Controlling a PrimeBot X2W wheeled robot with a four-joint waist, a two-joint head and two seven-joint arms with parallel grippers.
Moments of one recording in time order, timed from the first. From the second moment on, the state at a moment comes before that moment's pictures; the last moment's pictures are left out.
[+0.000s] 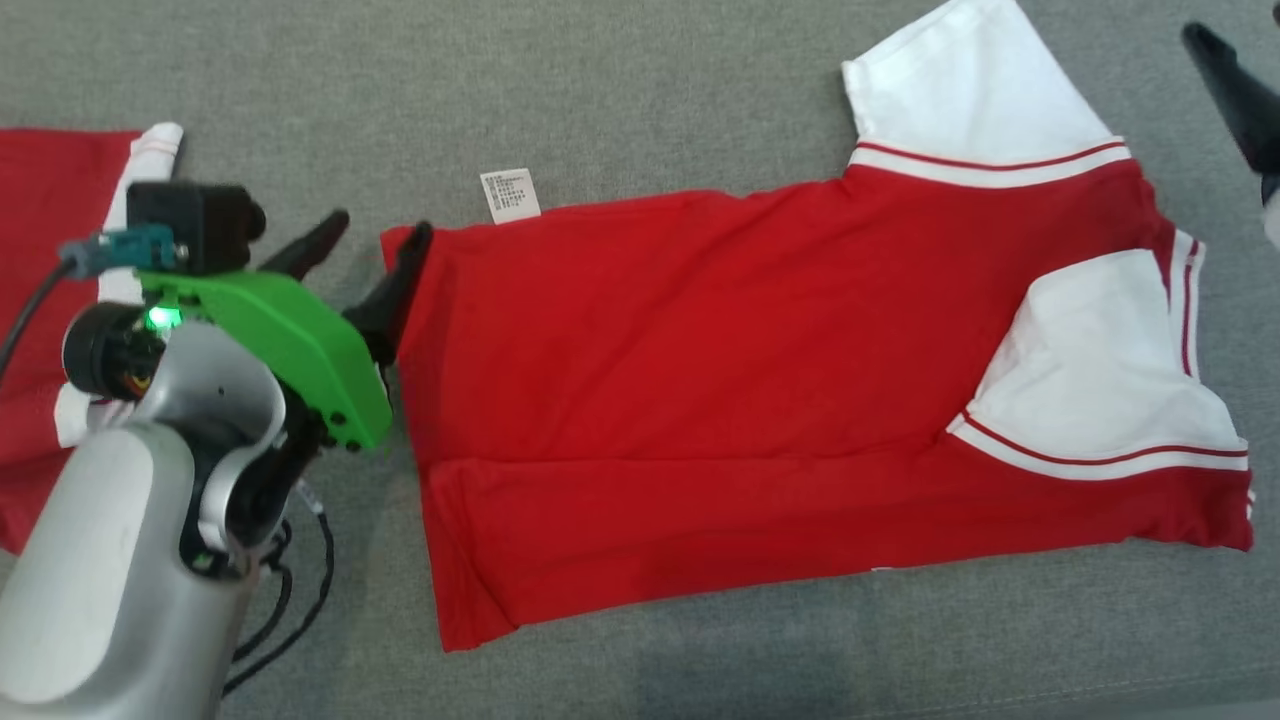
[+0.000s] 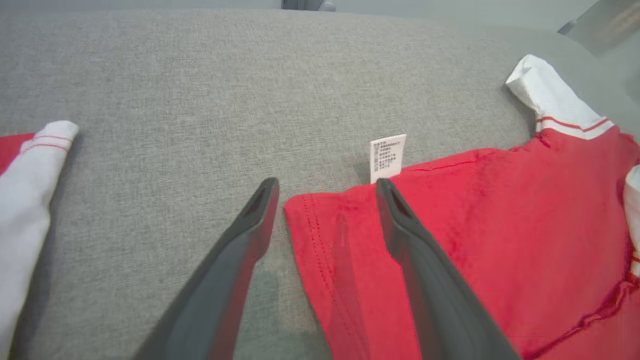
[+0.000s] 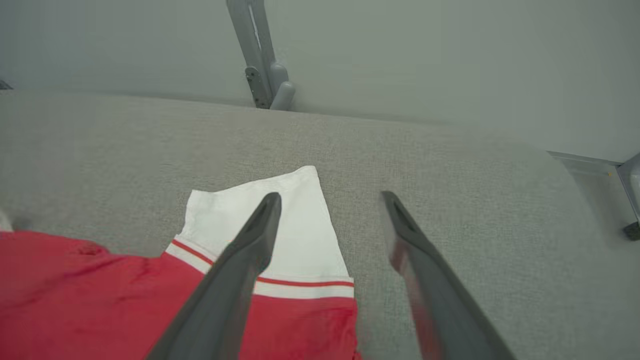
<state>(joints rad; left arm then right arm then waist) -0.46 0.36 -0.30 -0.11 -0.65 0.04 0.55 -0.60 -0.60 0.03 -0.02 0.65 0.13 0.55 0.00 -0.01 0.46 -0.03</state>
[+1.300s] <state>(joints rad) -0.63 0.31 -0.39 -0.02 -0.71 -0.07 0.56 -1.00 -0.56 0.26 0.48 0.59 0.13 0.43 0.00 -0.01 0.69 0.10</state>
